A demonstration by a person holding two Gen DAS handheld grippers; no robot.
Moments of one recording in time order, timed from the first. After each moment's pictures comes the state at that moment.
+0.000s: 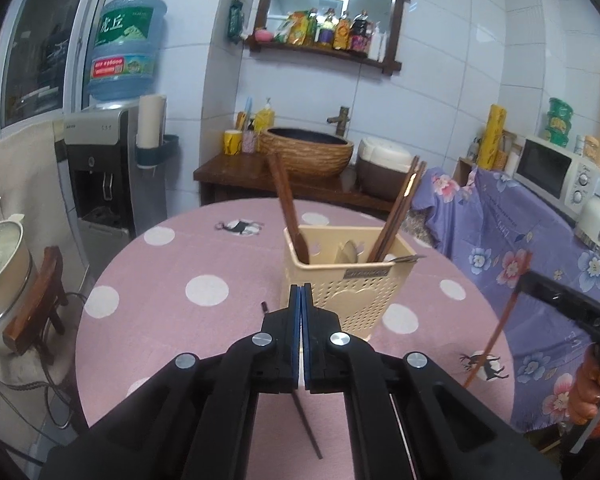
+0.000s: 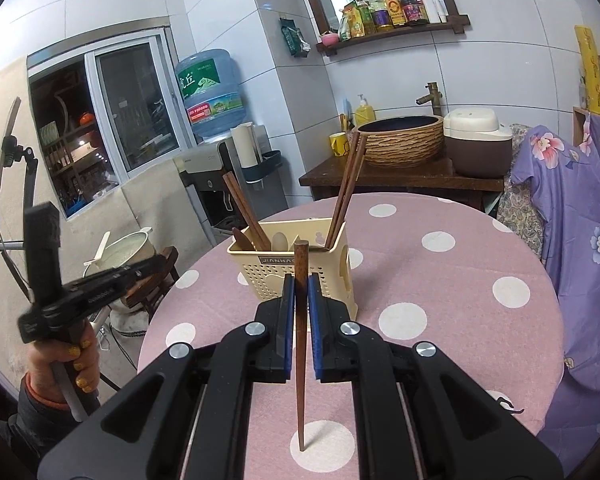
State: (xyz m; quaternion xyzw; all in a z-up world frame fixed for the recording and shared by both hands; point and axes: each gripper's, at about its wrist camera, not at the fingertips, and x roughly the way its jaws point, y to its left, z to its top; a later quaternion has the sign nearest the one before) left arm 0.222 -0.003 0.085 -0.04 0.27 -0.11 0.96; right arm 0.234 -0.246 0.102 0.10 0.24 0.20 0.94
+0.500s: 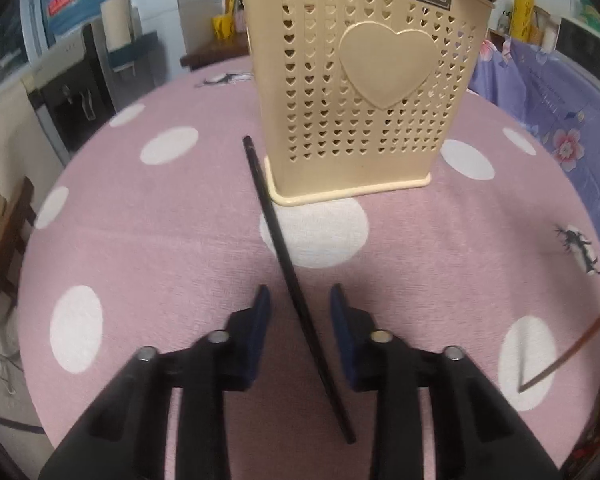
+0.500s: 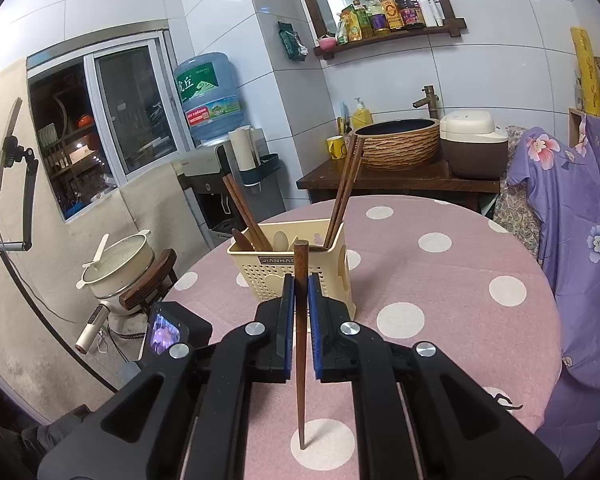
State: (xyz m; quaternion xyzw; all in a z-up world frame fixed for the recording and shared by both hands) left arm 0.262 -0.048 -0.058 0.06 0.45 -0.08 0.89; right arm 0.227 -0.247 0.103 0.10 0.24 0.20 0.95
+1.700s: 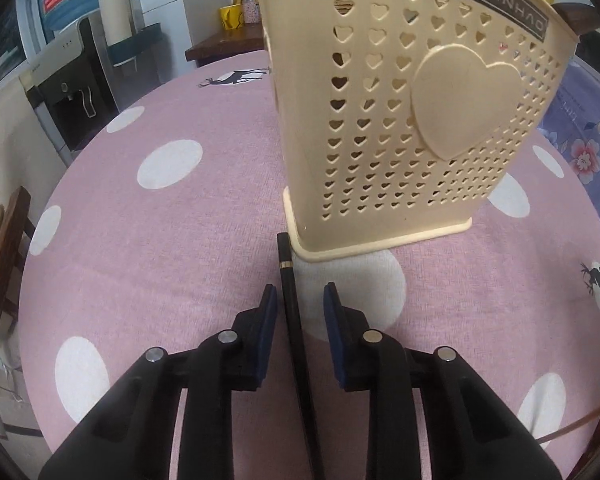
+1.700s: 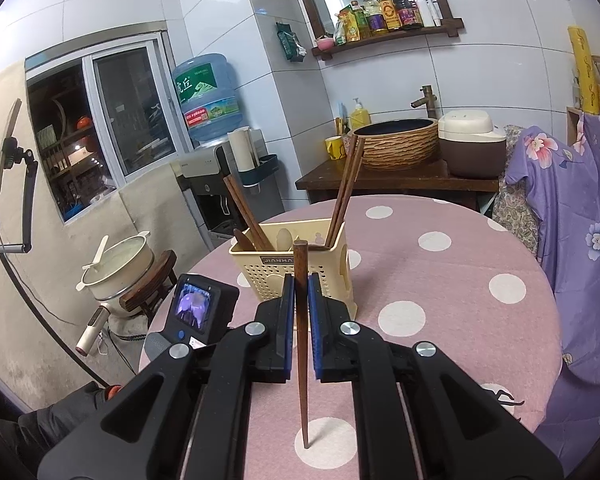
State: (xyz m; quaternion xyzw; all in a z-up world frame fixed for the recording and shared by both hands) left arm 0.315 -0.046 -0.059 0.06 0.46 -0.06 0.88; right arm 0.224 -0.245 0.105 0.10 0.24 0.19 0.95
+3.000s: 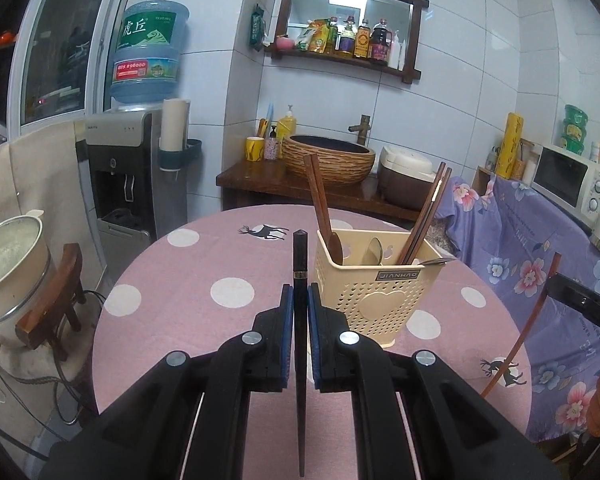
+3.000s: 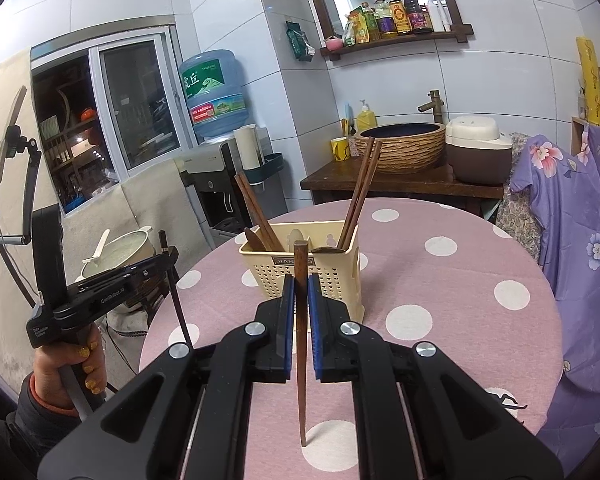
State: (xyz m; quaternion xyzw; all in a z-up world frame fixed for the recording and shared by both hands) left arm 0.215 0.016 0.083 -0.04 0.25 -0.08 0.96; right arm 0.223 -0.226 0.107 0.09 0.23 0.20 0.95
